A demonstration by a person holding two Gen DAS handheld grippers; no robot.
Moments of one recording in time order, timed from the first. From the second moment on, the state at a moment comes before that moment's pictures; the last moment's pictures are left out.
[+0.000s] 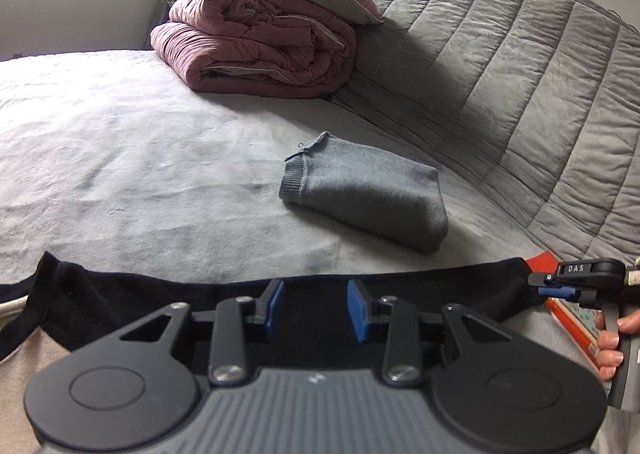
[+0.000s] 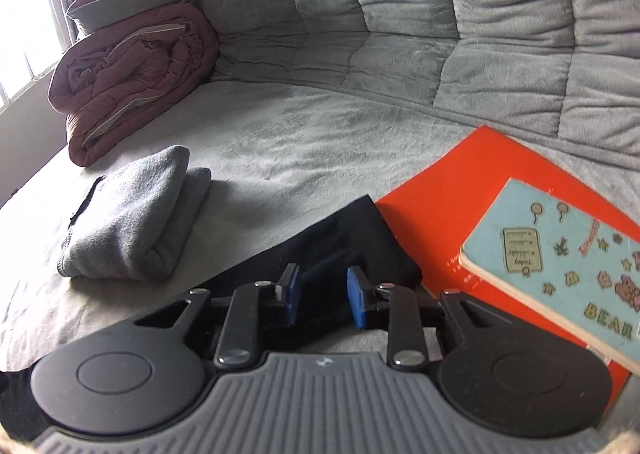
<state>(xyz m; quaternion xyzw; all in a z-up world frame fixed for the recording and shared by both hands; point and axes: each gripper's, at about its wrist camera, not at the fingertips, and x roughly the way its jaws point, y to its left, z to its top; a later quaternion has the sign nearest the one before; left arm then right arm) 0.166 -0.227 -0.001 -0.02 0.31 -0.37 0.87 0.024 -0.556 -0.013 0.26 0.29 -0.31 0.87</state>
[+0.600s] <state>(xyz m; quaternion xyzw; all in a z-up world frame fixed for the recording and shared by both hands) 0.083 -0.249 -0.021 0.16 0.30 -0.36 0.87 0.002 -0.575 -0.034 0.41 0.25 -0.29 0.83</state>
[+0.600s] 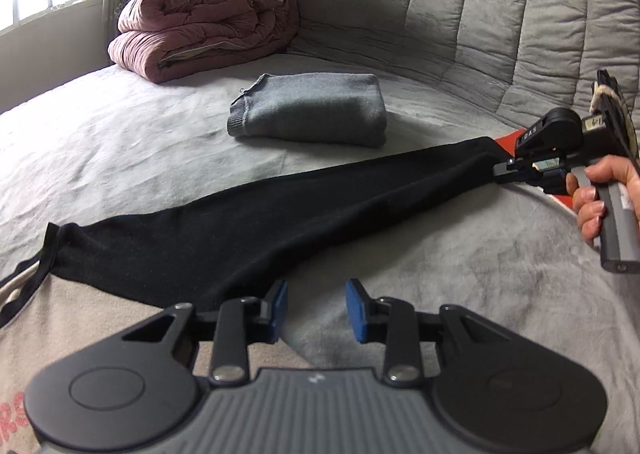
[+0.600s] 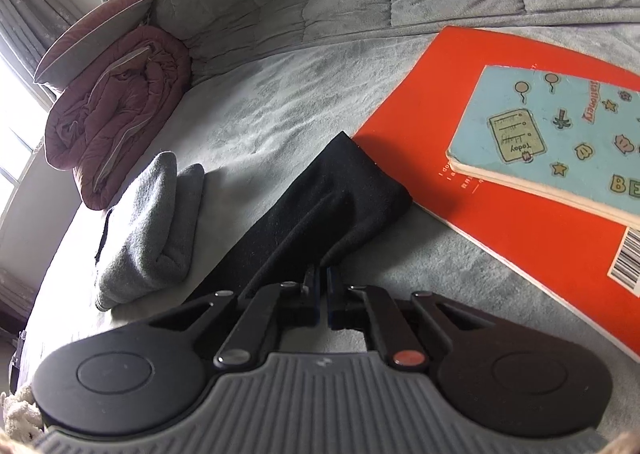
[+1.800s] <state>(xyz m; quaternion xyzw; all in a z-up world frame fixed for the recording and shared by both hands) 0.142 -0.202 -0.010 -0.02 0.40 -0.44 0.81 -0.009 -0.608 -0.020 0.41 0.24 -0.31 0.82</state>
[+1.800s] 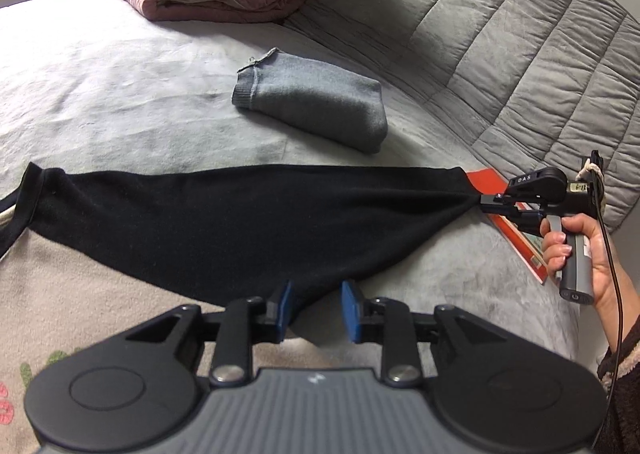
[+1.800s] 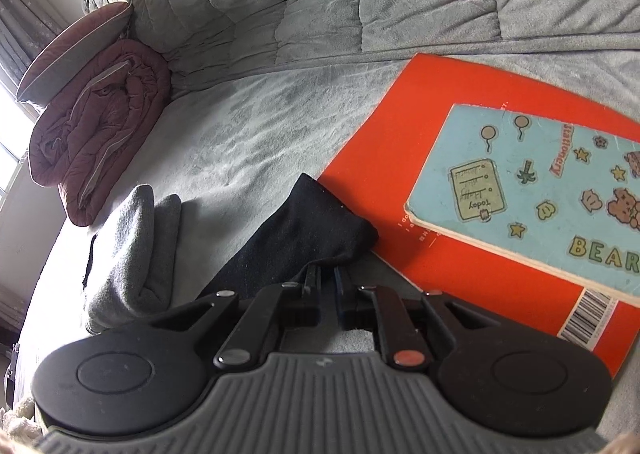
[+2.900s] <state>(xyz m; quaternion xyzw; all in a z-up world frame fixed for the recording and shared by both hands) 0.121 -0.268 -0.059 -0.02 0.32 -0.41 0.86 0.071 -0.624 -0.046 0.05 0.26 -0.25 0.93</state>
